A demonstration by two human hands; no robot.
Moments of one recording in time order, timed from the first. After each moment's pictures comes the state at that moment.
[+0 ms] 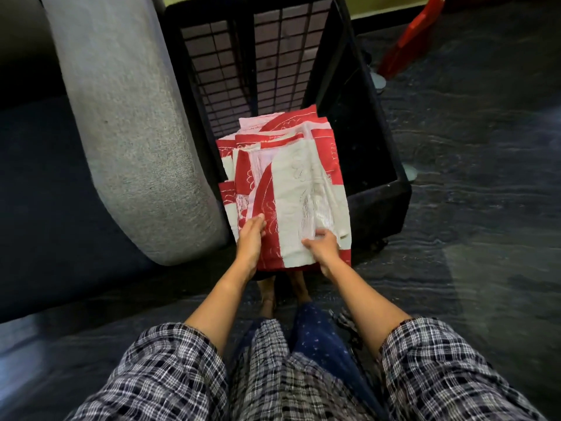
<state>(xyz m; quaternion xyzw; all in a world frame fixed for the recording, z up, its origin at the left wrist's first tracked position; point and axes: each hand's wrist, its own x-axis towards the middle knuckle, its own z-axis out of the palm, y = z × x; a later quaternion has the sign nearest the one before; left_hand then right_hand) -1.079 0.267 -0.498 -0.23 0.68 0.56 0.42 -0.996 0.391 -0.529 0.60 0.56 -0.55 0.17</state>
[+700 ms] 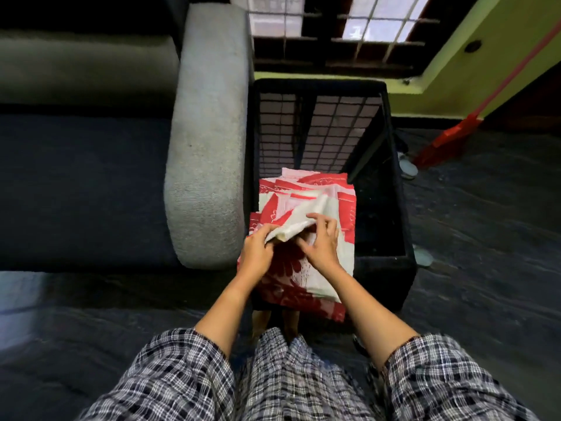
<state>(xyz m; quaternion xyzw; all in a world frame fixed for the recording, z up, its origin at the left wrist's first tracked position) -1.088 0.262 -0.432 0.00 0.87 0.45 0.20 -1.063 0.409 -0.448 0.22 0.86 -0.45 0.08</state>
